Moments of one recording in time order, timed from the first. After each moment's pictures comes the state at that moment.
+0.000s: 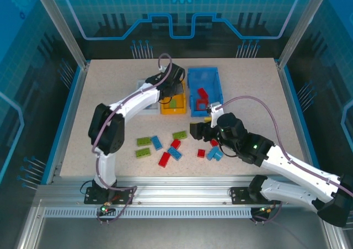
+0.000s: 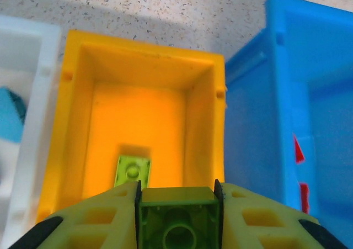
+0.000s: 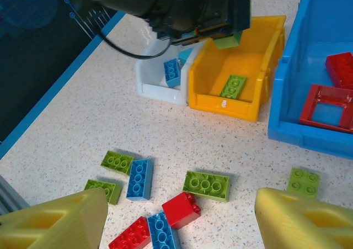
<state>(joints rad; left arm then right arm) -0.52 2.04 1.73 -0.59 -0.23 -0.70 0.88 0.92 0.80 -0.35 0.18 0.49</state>
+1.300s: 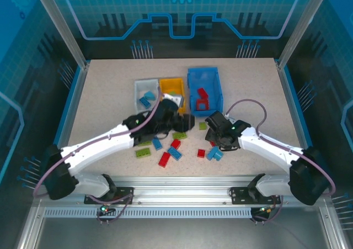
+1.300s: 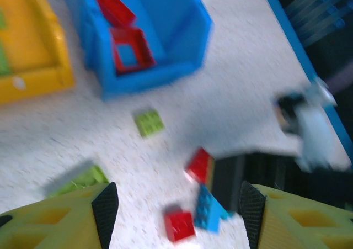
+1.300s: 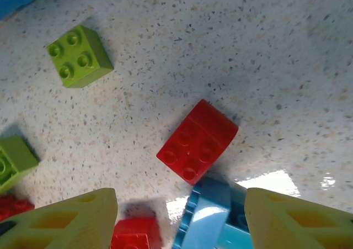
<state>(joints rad) -0.91 1.30 1.04 -0.38 -0.08 -0.66 0.67 1.31 0.81 -0.73 0.21 1.12</state>
